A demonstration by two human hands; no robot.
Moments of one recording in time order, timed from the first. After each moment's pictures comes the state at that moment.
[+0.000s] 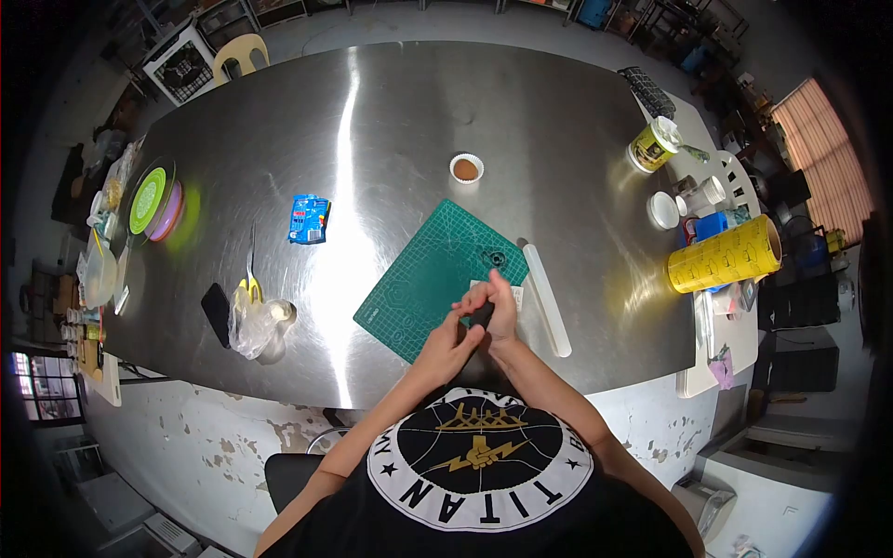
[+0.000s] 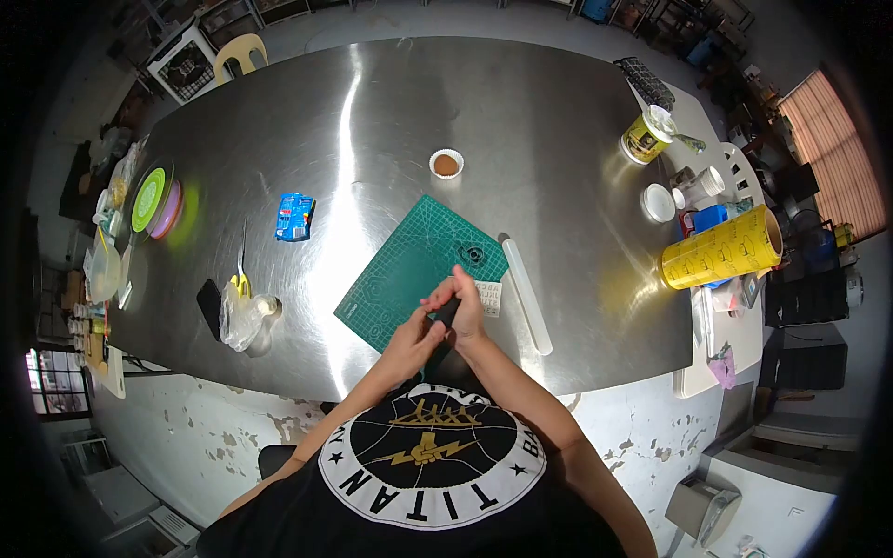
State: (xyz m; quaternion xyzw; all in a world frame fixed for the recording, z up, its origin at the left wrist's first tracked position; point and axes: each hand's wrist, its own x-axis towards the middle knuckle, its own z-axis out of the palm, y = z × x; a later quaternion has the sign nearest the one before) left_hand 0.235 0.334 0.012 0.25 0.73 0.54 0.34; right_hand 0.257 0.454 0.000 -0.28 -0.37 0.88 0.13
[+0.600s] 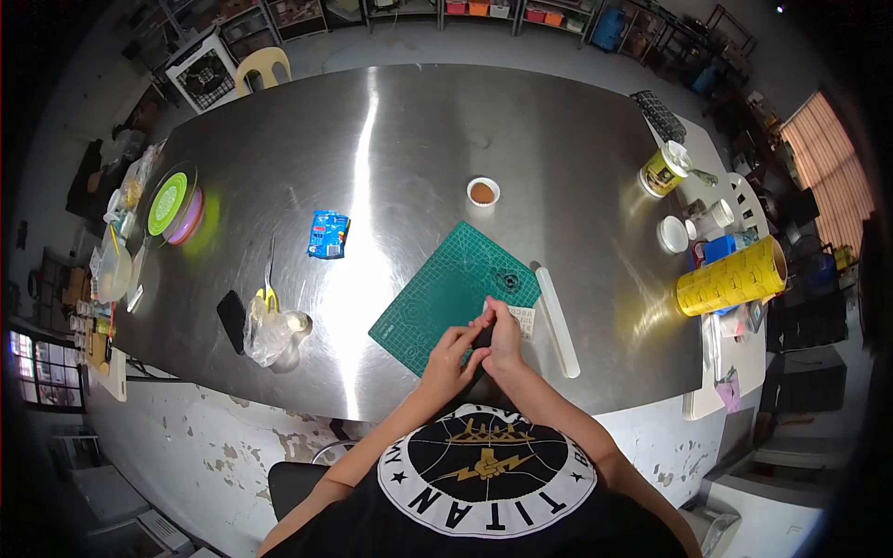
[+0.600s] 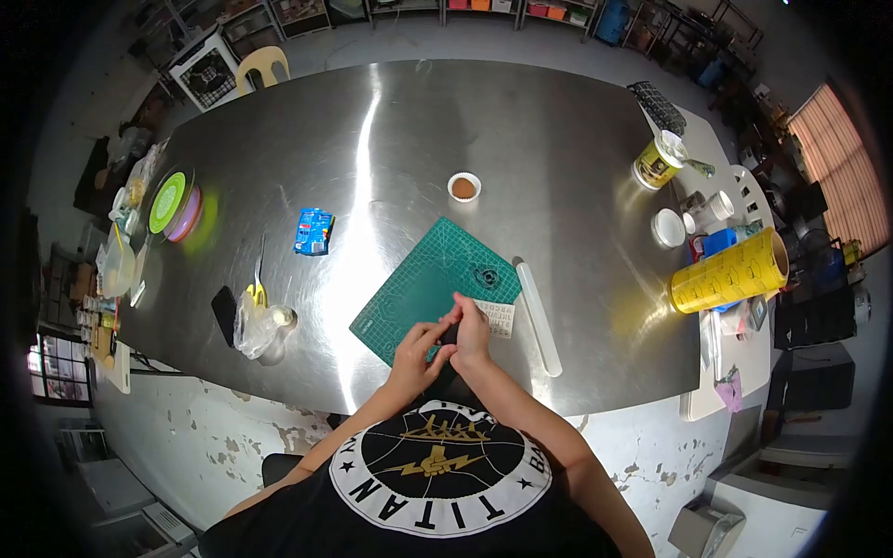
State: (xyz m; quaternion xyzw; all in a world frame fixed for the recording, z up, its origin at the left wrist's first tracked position) left_hand 0.234 0.329 0.008 0.38 0.76 0.53 0.05; right_hand 0.251 0.439 0.005 -0.40 -0.28 0.85 0.18
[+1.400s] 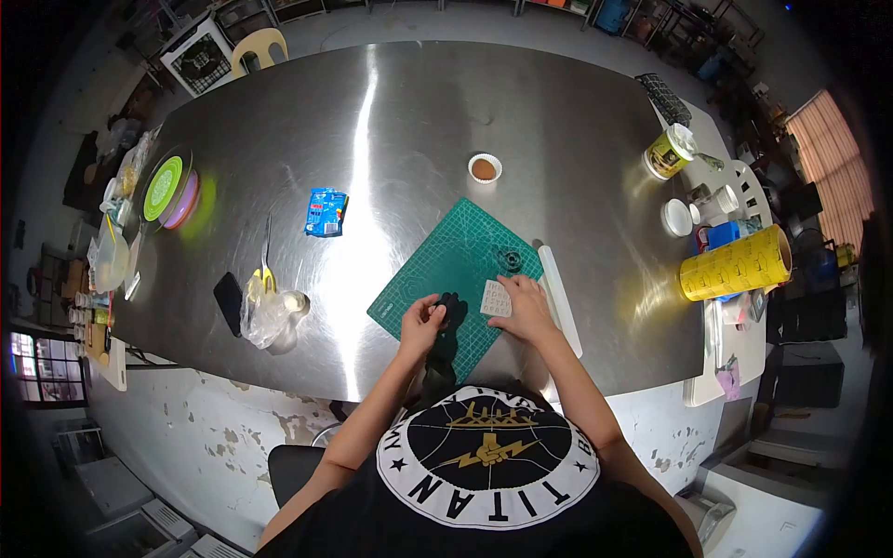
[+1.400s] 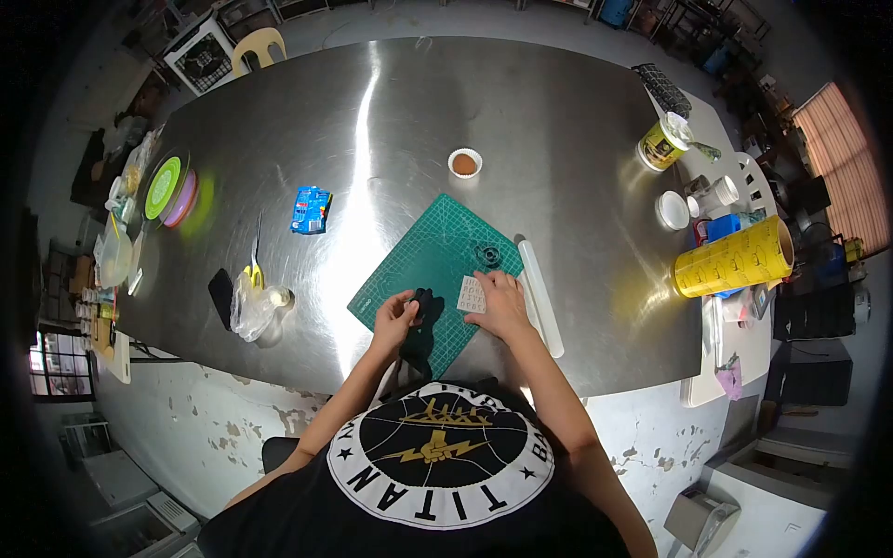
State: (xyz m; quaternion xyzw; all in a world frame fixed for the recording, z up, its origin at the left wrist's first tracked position) left_hand 0.201 0.310 -0.087 0.00 0.65 0.69 0.31; right_hand 0.284 0.507 -0.029 -0.16 -0.96 0.23 -0.03
